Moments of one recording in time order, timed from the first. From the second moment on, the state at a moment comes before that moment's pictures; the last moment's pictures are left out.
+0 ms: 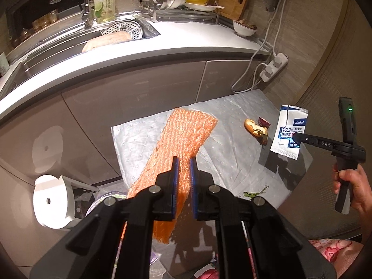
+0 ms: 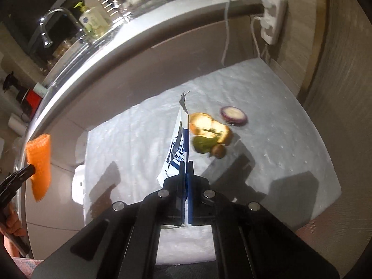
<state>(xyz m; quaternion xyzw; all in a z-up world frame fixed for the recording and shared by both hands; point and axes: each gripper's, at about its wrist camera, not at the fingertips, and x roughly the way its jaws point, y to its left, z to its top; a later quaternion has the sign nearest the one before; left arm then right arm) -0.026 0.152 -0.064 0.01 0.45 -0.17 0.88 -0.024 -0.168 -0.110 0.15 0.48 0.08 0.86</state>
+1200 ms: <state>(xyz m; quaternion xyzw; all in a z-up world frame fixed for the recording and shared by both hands) -0.034 0.282 -0.331 0.07 0.65 -0.13 0.75 -0.068 0.032 -0.052 0.04 0.50 0.20 0.84</state>
